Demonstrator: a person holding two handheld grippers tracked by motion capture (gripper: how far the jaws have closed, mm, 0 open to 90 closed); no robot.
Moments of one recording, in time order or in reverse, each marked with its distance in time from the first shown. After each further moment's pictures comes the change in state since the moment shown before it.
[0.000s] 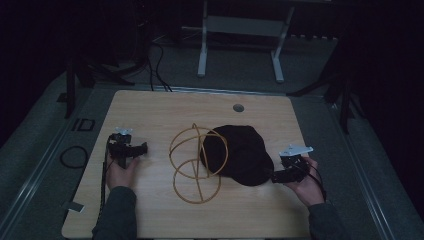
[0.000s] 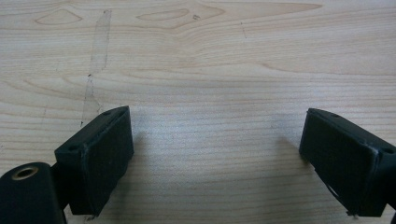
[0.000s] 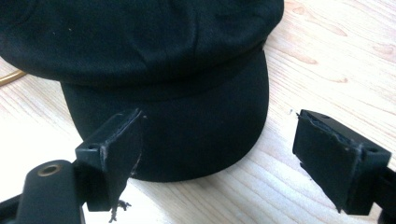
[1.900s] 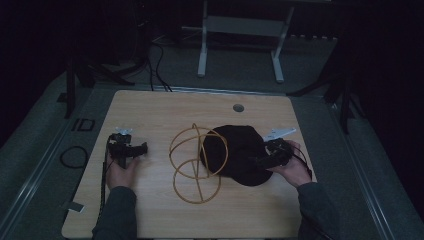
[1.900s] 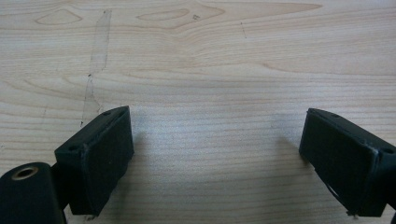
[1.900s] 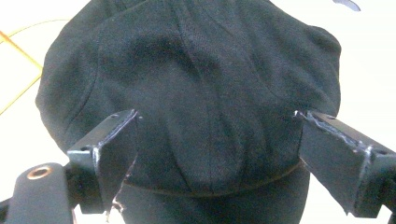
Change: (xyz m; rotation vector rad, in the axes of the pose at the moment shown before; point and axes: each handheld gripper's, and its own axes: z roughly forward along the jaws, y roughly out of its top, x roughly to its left) left arm 0.000 0.000 0.000 0.001 0.000 0.002; right arm 0.005 0.059 0.024 -0.001 0.156 -0.070
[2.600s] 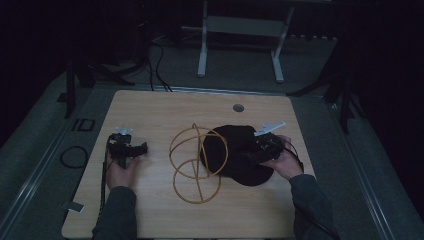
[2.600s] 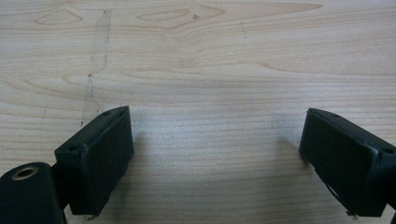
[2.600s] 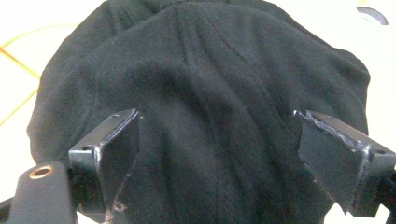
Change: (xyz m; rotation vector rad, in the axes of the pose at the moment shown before) left arm 0.000 0.000 0.000 0.000 0.000 0.000; right arm -0.001 0.021 0.022 0.024 0.045 -0.039
